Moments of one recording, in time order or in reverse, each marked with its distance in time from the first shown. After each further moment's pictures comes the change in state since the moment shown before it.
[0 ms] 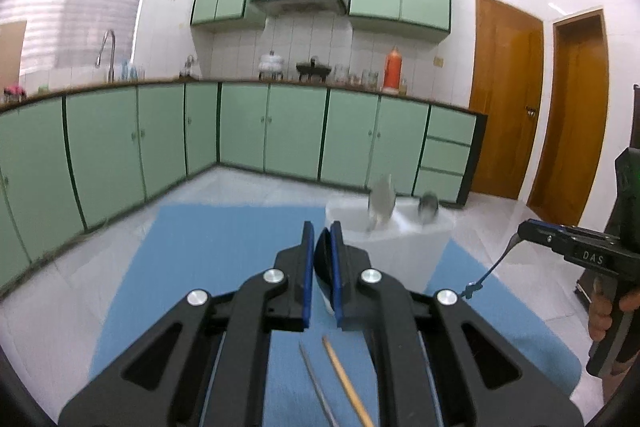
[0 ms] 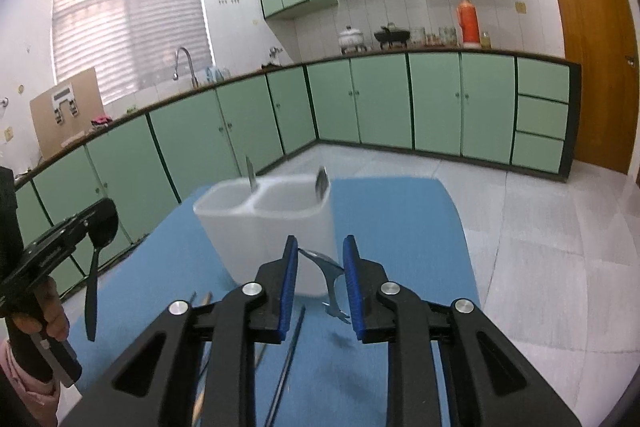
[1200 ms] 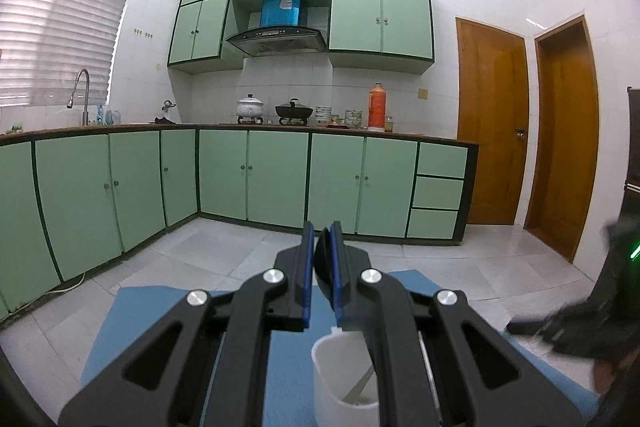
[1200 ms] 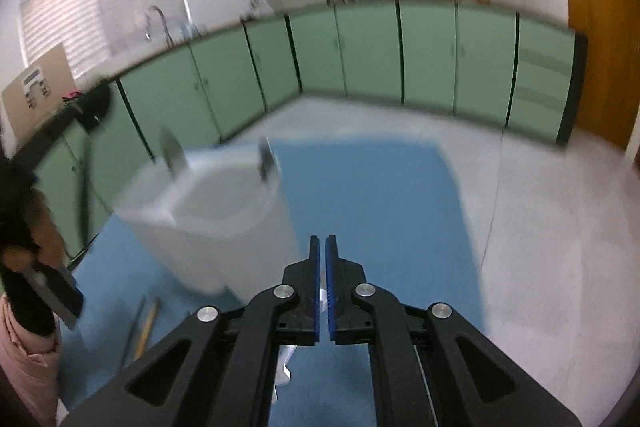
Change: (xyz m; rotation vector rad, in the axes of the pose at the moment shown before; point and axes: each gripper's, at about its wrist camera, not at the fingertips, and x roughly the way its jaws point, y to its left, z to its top) left arm 0.111 -0.011 0.054 0.042 -0.141 -0.064; right arm 0.107 -0.039 0.010 0.055 0.252 -0.032
